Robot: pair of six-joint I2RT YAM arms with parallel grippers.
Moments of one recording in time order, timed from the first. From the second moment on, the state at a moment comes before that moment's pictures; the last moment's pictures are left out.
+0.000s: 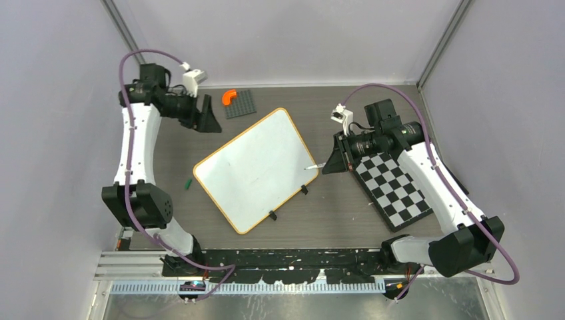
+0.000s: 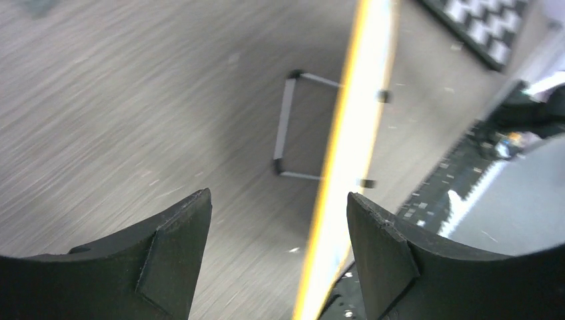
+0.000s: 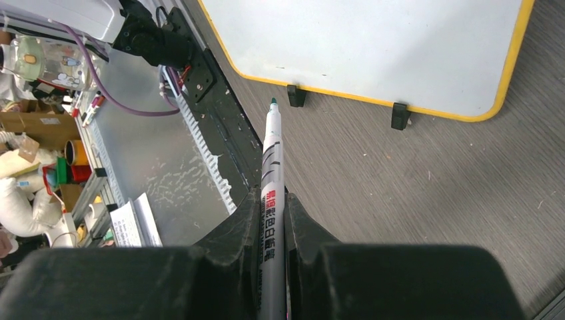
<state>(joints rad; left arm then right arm) 0.13 1.64 1.84 -1.26 0.73 0.44 0.33 1.28 1.30 -0.98 -0.85 -0.08</state>
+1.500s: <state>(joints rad) -0.34 1.80 1.68 -1.06 0.96 0.19 0.33 1.23 1.32 -1.05 -0.85 -0.09</state>
